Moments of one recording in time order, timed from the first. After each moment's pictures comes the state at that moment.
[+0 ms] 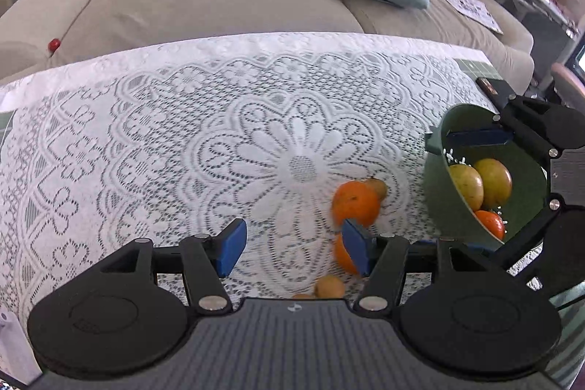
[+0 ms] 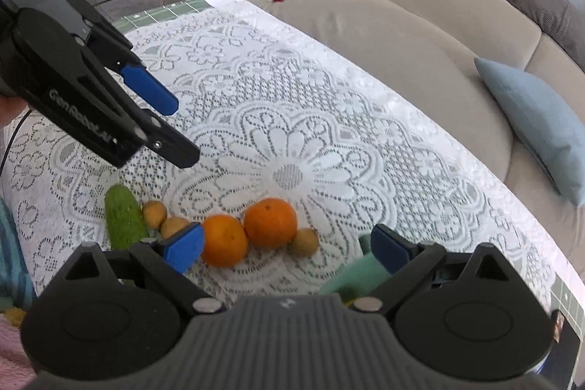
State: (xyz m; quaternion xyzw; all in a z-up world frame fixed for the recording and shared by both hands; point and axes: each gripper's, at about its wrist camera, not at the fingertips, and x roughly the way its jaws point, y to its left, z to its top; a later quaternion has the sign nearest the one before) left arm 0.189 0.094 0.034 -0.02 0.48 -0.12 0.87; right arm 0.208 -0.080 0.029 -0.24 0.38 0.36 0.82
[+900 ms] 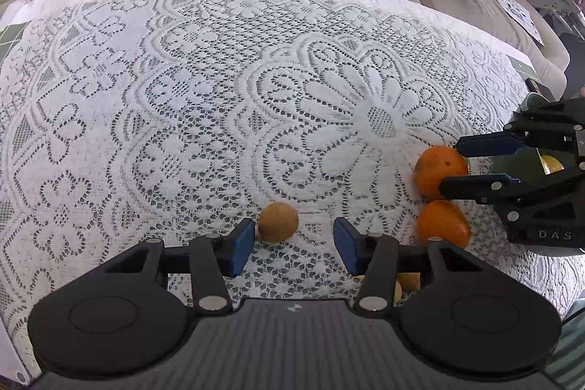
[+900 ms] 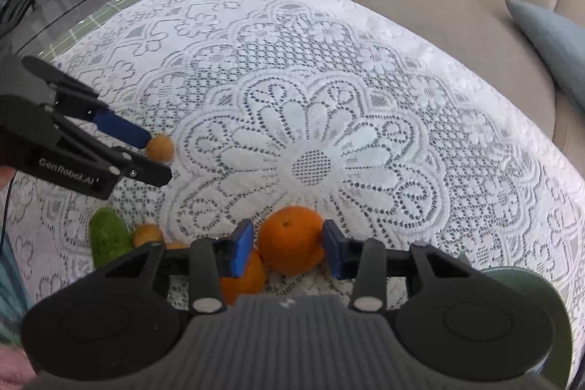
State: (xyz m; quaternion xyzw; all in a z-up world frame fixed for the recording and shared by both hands) left arm 0.202 0.143 -0.032 -0.08 0.53 -0.08 0.84; right arm 0.256 -0.039 -0.011 -0.20 0.48 0.34 0.78
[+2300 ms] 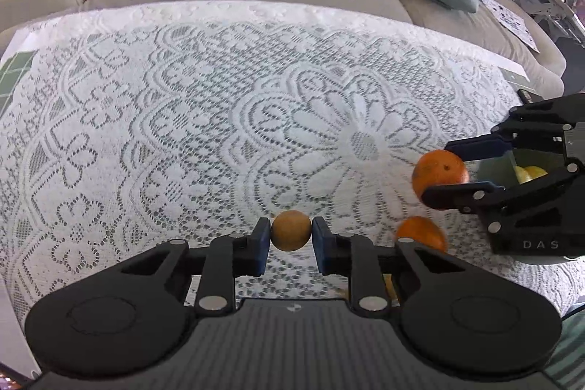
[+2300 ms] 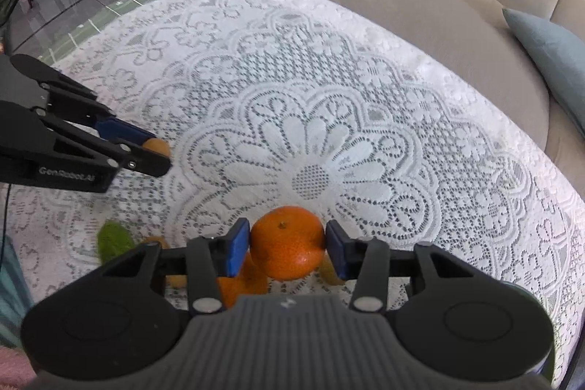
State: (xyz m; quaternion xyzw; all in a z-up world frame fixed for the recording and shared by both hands) left arm 0.193 0.129 0.001 -0.06 0.51 -0.07 0.86; right arm 0.249 -0.033 0.012 -0.21 0.47 0.35 0.78
